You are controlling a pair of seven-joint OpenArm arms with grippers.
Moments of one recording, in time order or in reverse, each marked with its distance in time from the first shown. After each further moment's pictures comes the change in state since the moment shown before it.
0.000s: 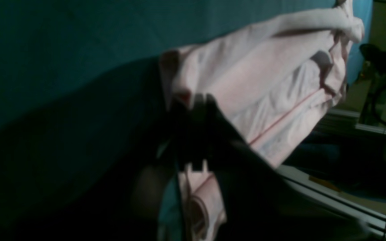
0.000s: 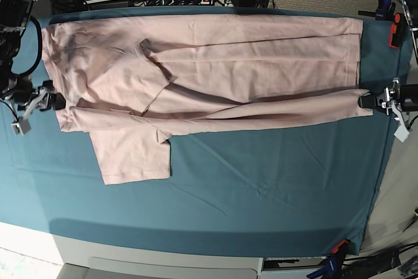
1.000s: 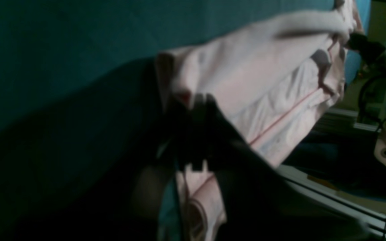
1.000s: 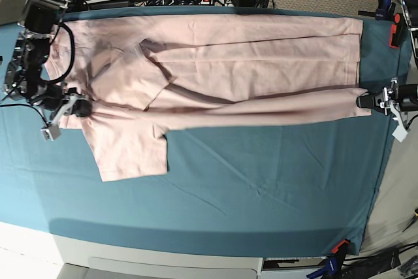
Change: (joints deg) left arm 0.0 0.5 0.0 0.0 0.0 0.0 0.0; right arm 3.8 -10.4 0.2 0.0 -5.8 0.0 -1.6
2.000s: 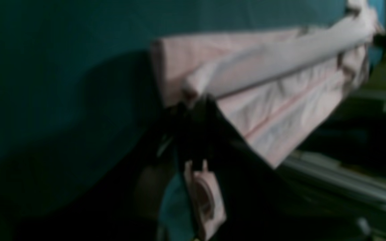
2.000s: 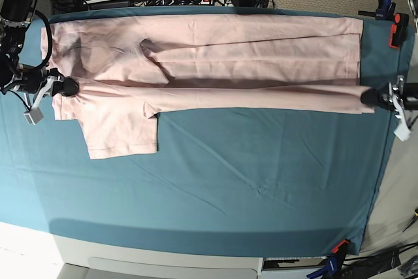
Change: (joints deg) left arm 7.1 -2.7 0.1 12.9 -0.3 0.0 0.0; right arm -7.3 9.2 0.0 0.1 24.3 0.0 -13.1
